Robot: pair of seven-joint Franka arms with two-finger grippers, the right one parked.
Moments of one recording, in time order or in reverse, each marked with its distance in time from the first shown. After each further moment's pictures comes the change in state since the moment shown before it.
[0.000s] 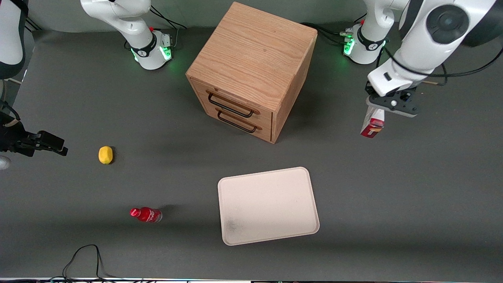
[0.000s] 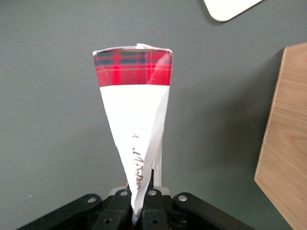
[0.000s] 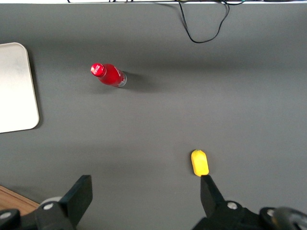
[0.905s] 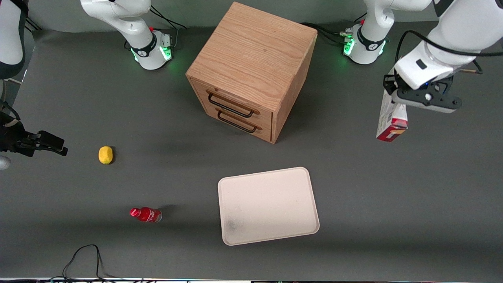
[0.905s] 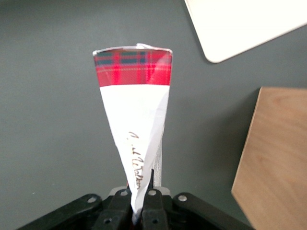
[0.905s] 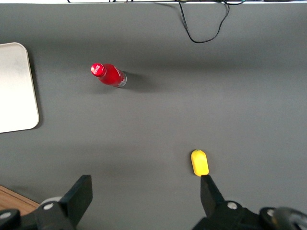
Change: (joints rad) arm 0.001 0.143 0.036 0.326 -0.048 -0.132 -0.064
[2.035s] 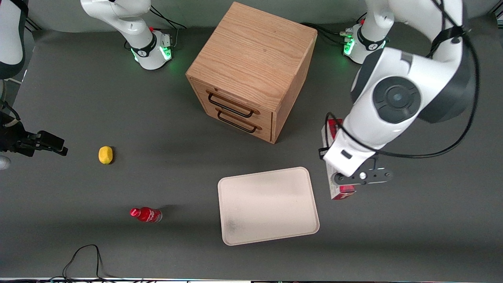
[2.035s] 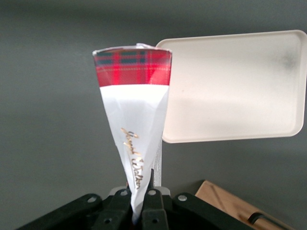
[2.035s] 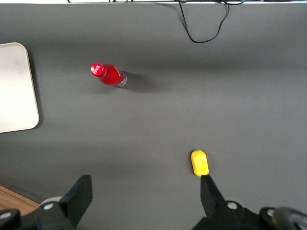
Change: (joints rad) arm -0.121 0.656 -0.027 0.726 -0.035 -0.027 -0.498
